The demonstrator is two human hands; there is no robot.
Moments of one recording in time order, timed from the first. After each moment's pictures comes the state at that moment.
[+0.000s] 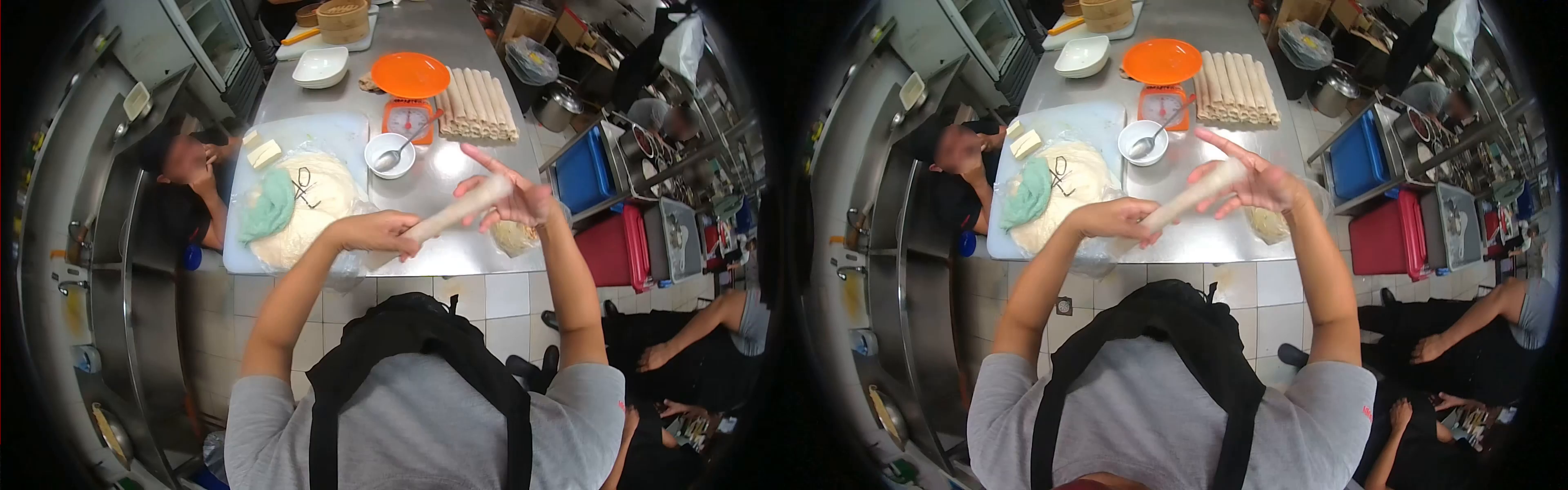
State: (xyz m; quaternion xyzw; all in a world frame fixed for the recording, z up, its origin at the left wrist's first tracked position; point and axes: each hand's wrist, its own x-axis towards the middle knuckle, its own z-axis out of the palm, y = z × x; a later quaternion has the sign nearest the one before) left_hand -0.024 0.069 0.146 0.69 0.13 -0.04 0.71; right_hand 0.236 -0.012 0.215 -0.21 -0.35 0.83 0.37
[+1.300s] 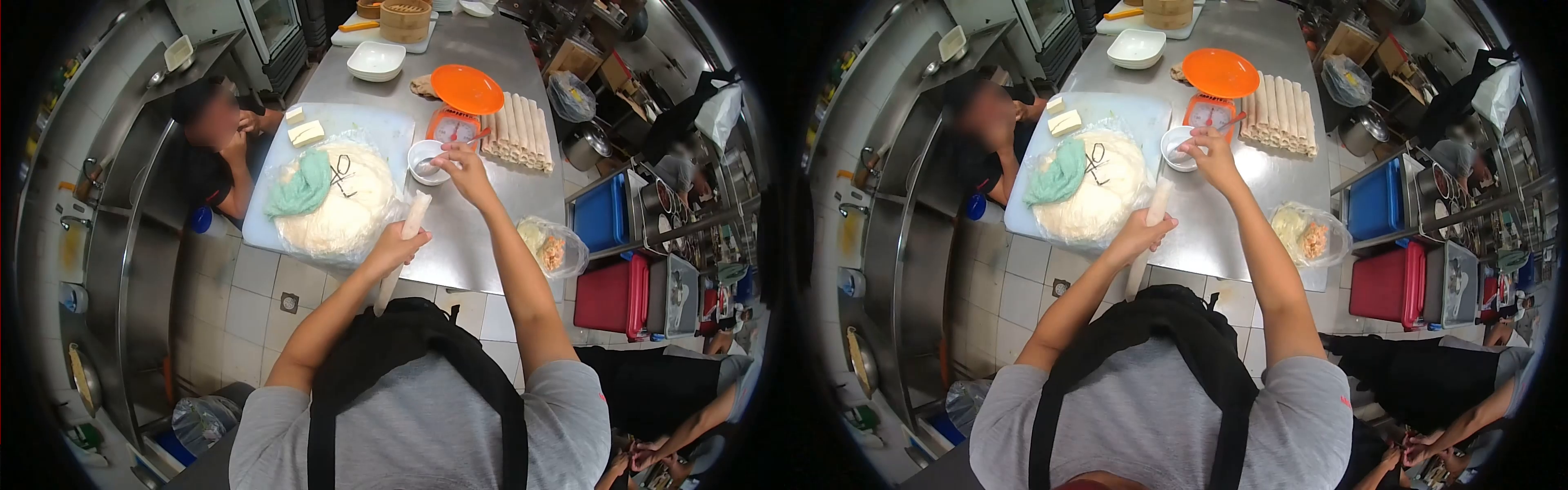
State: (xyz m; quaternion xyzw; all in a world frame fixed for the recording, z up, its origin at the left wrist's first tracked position) left_hand -0.039 0.023 0.082 0.49 0.44 0.28 0.69; right_hand 0.159 0.117 0.101 -0.56 -0.68 0.24 0.42
